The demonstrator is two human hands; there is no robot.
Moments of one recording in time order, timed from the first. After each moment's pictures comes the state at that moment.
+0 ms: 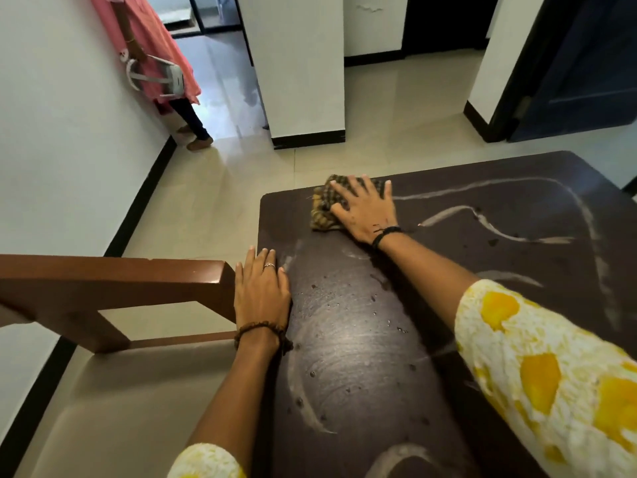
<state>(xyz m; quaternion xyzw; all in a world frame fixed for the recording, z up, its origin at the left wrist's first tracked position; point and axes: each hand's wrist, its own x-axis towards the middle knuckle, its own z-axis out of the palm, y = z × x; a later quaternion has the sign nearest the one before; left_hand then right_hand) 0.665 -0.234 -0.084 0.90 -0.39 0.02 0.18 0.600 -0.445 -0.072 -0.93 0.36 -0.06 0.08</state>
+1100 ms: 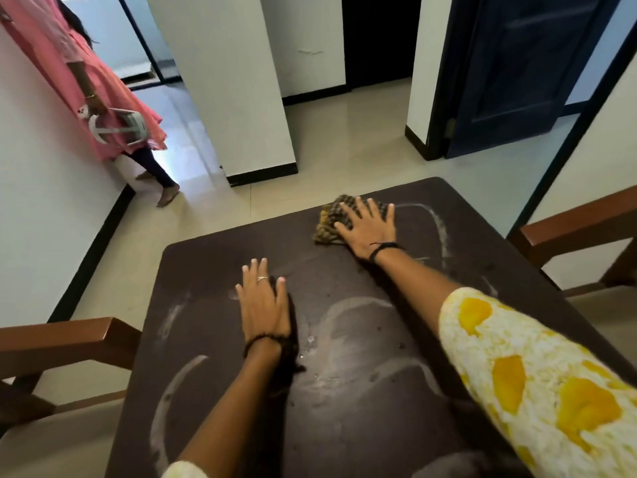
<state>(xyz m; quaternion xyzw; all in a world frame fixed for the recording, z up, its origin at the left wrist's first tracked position) 0.527 -0.352 -0.068 0.86 -0.38 -0.05 0.34 0.438 -0.556 -0.069 -0.88 0.46 -0.05 0.10</state>
